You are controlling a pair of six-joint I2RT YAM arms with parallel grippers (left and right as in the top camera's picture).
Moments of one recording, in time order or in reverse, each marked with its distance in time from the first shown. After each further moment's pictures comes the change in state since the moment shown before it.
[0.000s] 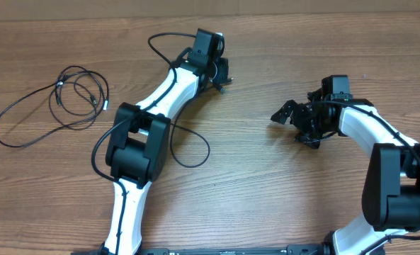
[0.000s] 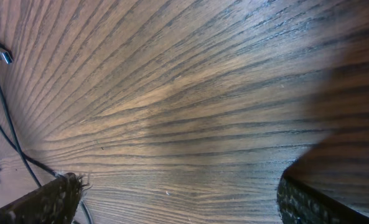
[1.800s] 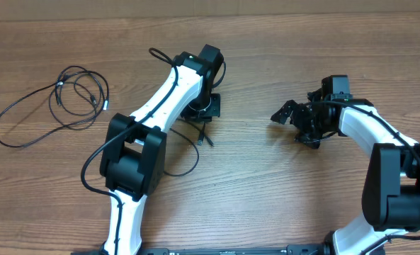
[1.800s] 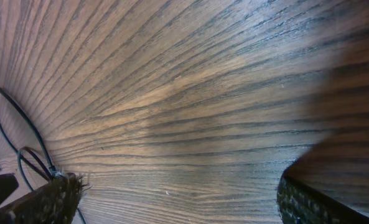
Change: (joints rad) left arm -0.052 -0.121 0.021 -0.829 0.013 -0.124; right arm 0.000 0.000 0.000 0.000 0.000 0.000
